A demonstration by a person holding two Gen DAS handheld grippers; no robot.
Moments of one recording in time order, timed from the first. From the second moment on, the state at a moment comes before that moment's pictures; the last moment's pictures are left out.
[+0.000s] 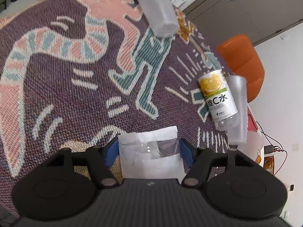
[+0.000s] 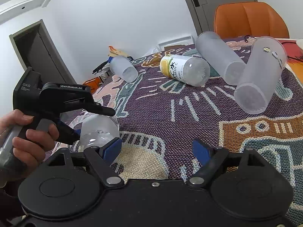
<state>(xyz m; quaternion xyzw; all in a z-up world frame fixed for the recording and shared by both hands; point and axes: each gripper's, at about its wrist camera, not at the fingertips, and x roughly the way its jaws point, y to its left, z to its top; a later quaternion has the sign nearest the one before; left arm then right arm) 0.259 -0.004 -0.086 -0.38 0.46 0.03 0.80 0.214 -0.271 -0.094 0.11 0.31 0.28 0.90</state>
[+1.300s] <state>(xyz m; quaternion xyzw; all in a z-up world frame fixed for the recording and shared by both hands) 0.171 -0.080 -0.015 -0.04 0.28 -0.04 0.96 0.174 -0.262 -0.076 0.08 0.28 0.24 0.93</state>
